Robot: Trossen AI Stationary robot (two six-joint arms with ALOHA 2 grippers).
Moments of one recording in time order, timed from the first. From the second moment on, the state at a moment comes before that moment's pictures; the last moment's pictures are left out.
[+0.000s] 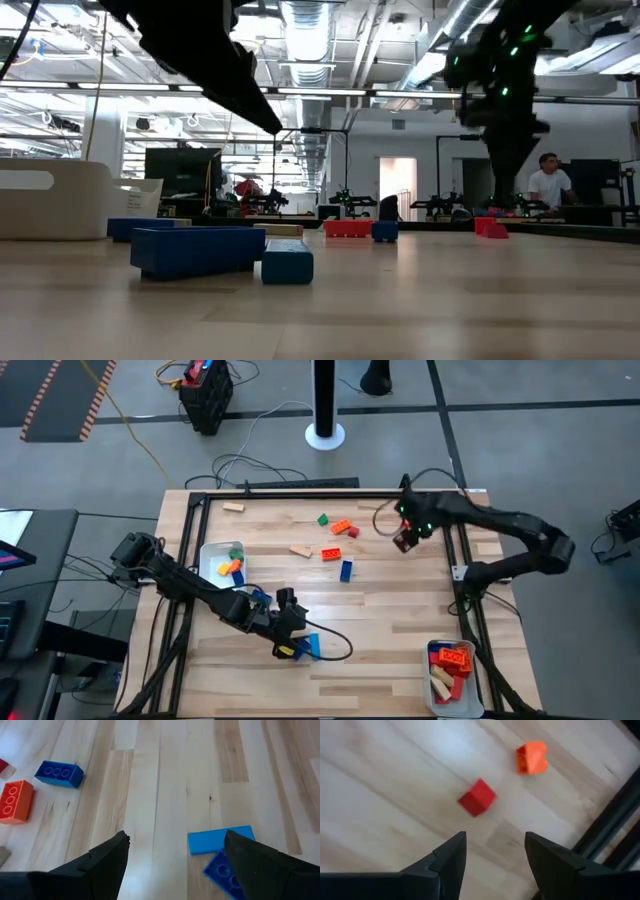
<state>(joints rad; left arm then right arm) -0.44 1.62 1.06 -0.24 -0.43 -0.28 -0.60 1.29 0.95 -1.03 0.17 0.30</state>
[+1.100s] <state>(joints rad) -0.42 1.62 1.03 -0.27 -0.44 -0.21 -0.86 1.92 1.26 -1.08 0.24 -0.01</state>
